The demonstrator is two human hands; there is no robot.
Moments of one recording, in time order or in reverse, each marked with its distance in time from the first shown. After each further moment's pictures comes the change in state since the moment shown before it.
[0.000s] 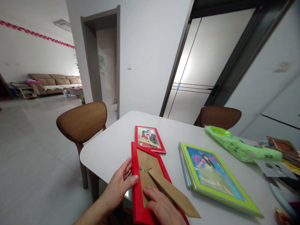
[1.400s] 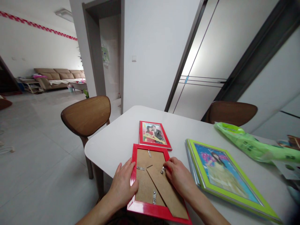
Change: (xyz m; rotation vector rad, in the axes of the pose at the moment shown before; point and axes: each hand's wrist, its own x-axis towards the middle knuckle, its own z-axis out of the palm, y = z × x) left_hand 0.000 -0.045 -0.018 1.246 0.069 0.033; right_hand 0.051 0.084 -0.012 -0.267 -0.349 0.486
